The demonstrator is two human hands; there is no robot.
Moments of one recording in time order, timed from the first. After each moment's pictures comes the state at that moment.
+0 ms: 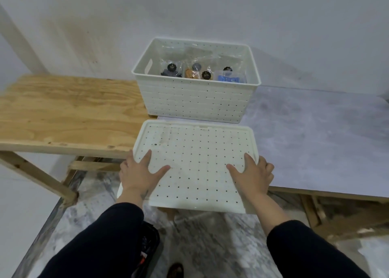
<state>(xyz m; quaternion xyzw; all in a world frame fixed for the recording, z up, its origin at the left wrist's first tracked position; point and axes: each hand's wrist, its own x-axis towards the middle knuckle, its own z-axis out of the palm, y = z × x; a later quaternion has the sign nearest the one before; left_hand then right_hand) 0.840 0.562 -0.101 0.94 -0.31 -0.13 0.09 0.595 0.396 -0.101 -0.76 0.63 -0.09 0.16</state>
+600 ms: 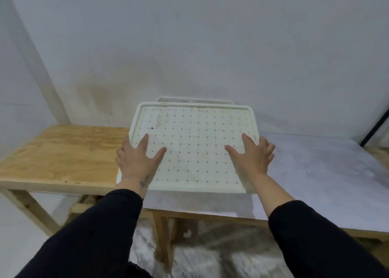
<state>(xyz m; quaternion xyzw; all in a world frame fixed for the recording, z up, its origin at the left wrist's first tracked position) 0.837 0.532 0.058 0.92 -0.31 0.03 0.25 0.604 0.362 0.064 -0.77 0.56 -0.28 0.15</state>
